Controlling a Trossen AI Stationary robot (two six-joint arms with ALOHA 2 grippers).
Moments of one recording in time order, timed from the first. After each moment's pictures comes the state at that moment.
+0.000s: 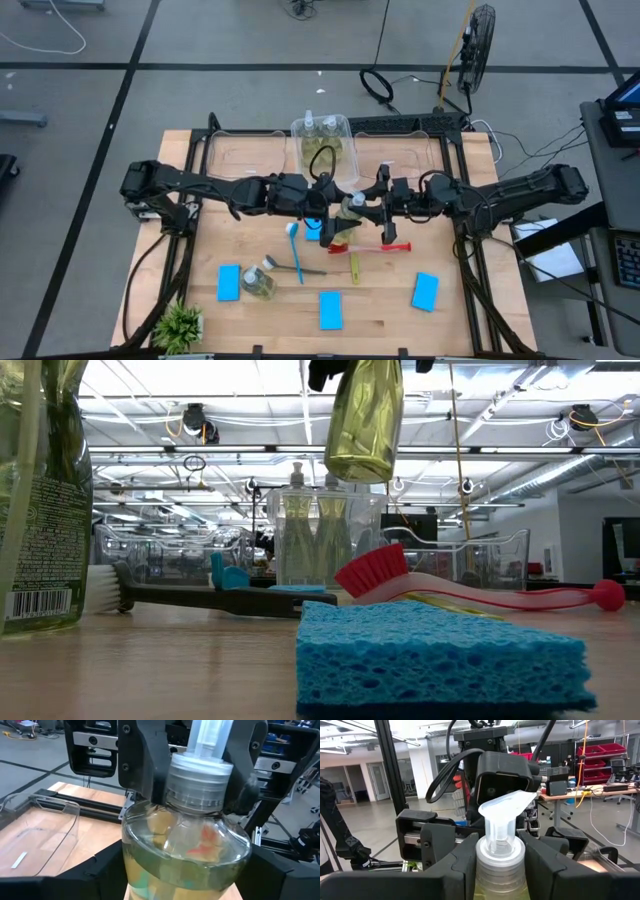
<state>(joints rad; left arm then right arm) -0.08 1.65 1.33 0.13 -0.05 -0.24 0.13 1.13 0.77 0.53 0.10 0.11</state>
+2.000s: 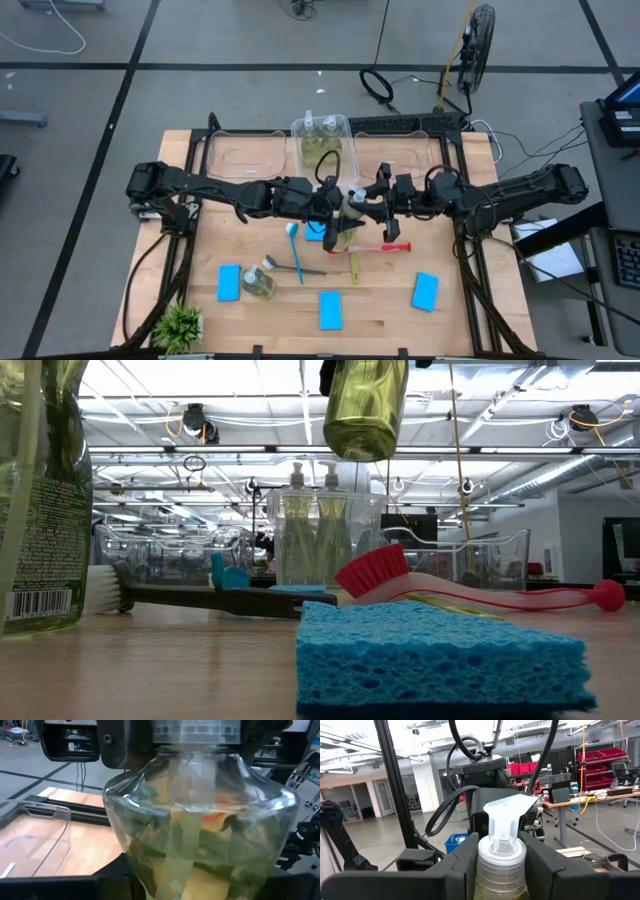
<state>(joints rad) -0.08 1.69 1.33 0.20 -0.02 -0.20 0.13 1.13 0.77 0.58 0.10 0.16</state>
